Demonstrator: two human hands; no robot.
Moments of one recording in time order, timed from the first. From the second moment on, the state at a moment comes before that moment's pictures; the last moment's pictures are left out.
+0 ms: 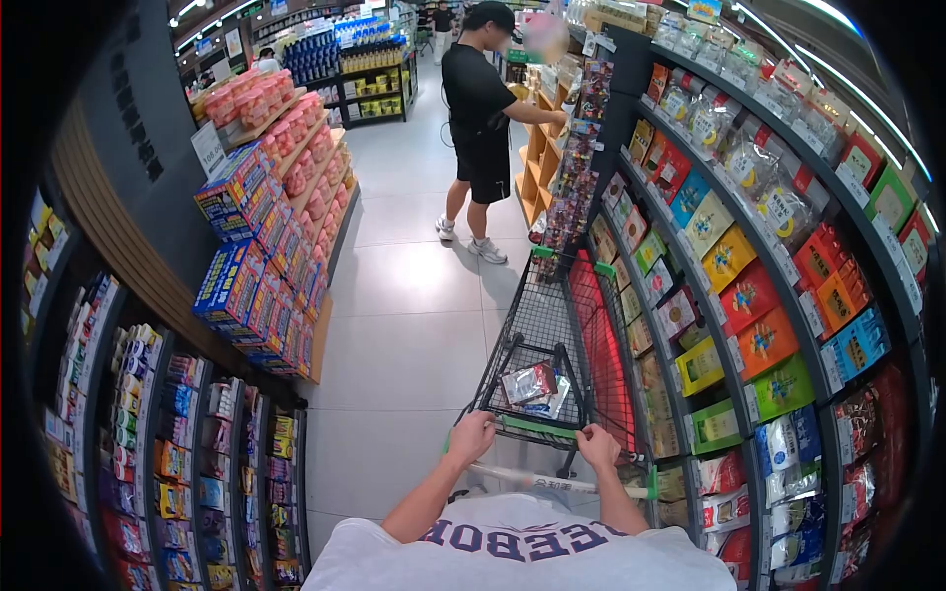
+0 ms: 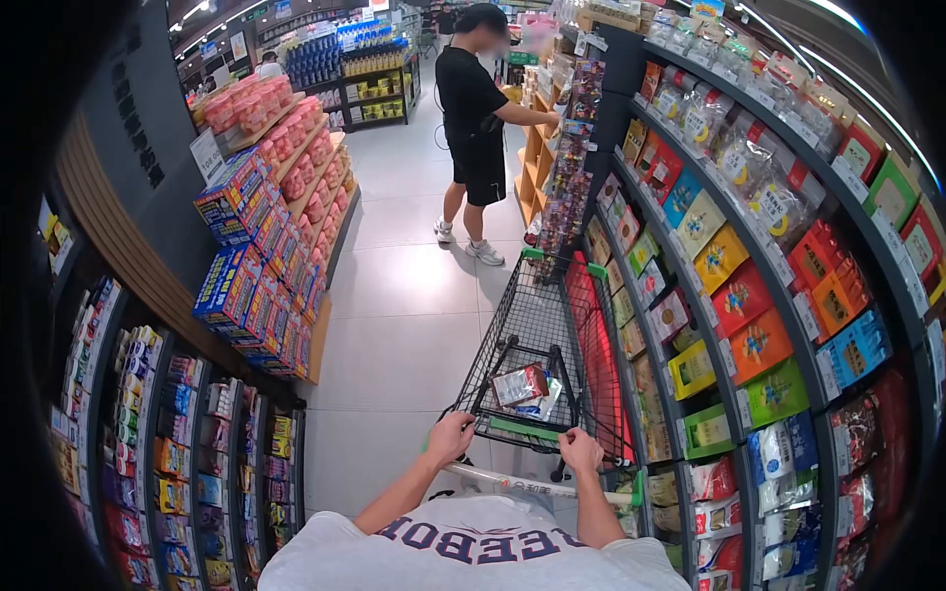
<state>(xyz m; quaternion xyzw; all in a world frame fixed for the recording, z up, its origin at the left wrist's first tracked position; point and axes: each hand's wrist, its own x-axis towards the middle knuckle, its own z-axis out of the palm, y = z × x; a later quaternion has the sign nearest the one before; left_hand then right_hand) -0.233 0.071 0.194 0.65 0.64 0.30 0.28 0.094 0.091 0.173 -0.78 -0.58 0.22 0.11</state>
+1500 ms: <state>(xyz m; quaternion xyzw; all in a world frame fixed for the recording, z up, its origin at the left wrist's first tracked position) -0.350 0.279 0.203 0.66 0.71 0.21 0.13 -0.013 0.291 0.164 -0.72 -0.56 0.40 -0.08</state>
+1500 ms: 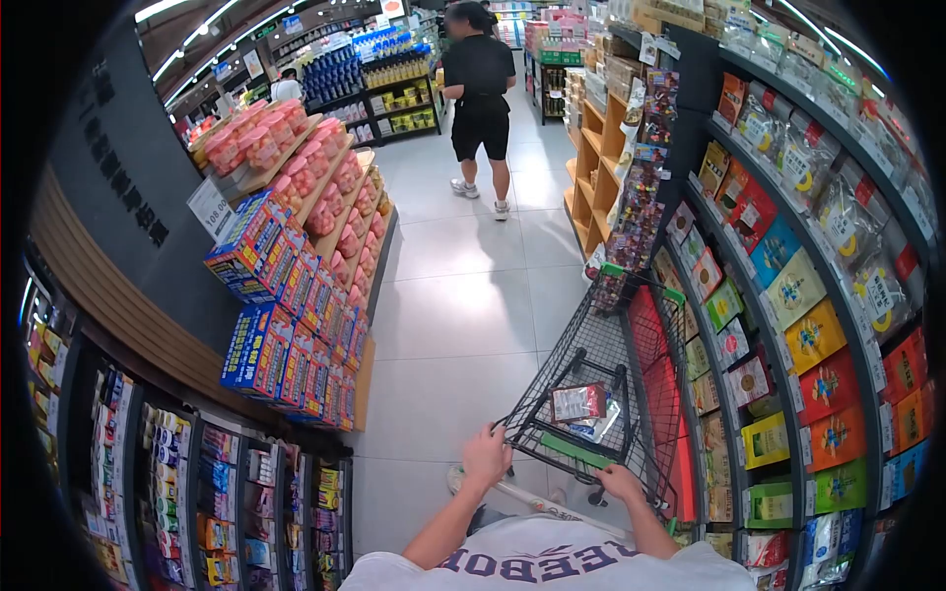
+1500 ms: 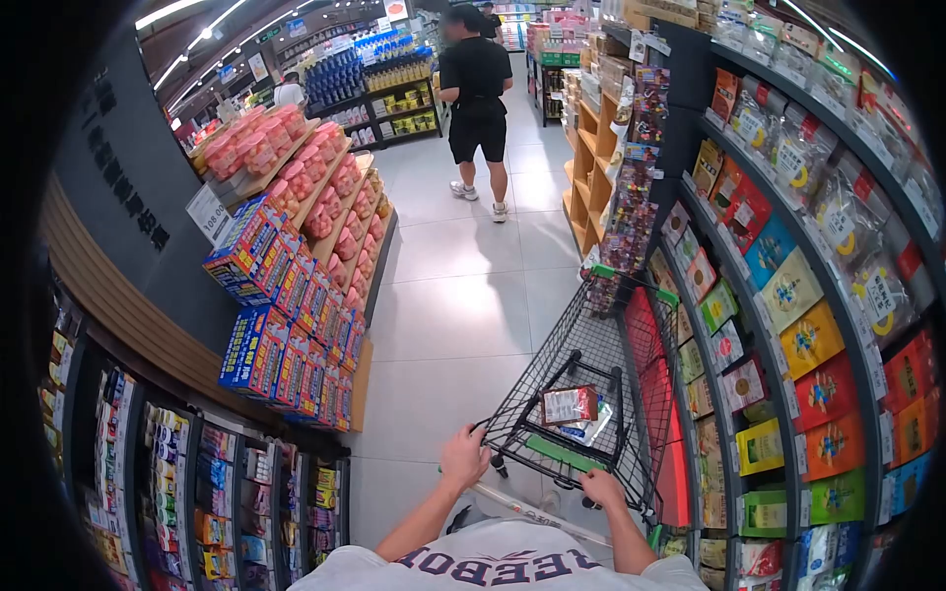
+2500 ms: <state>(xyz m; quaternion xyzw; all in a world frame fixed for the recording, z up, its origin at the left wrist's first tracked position) -0.571 0.422 0.185 0.71 0.56 0.20 0.39 -0.163 0.316 0.095 -0.80 -0.42 0.43 0.06</state>
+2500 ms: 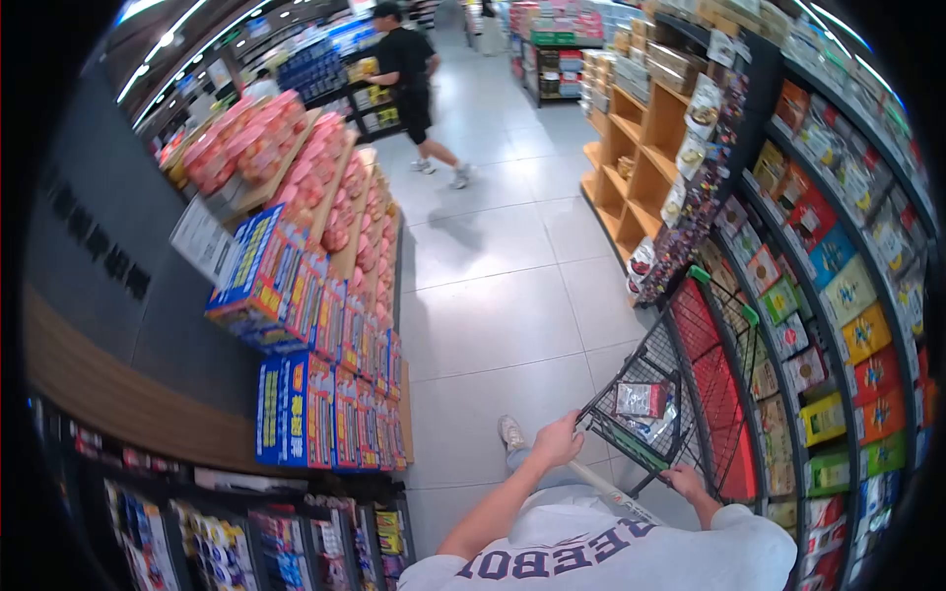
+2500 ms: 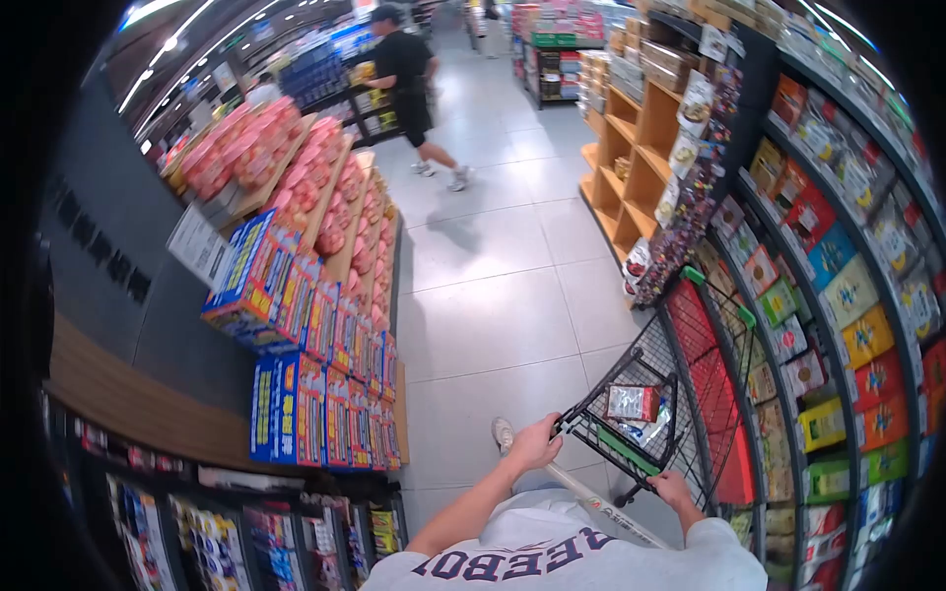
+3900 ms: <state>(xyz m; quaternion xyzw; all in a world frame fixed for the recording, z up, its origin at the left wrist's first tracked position) -0.631 0.807 0.204 0.85 0.33 -0.05 0.41 -0.426 0.472 0.146 -0.90 -0.11 0.42 0.09</state>
